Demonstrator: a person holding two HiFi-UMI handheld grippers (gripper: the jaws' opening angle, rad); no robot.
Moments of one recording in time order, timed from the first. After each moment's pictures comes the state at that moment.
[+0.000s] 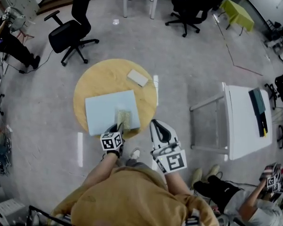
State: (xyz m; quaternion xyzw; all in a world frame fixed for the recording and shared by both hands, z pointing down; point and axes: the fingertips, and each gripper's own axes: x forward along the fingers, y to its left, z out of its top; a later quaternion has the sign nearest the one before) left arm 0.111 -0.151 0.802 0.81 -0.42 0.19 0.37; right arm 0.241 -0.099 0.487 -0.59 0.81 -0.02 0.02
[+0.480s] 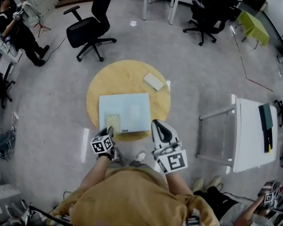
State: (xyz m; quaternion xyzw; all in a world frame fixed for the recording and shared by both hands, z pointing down) left arm -0.029 -0.152 0.806 0.75 -0.52 0.17 0.38; right arm 0.193 -0.121 0.487 -0.54 0.84 -0.02 0.02
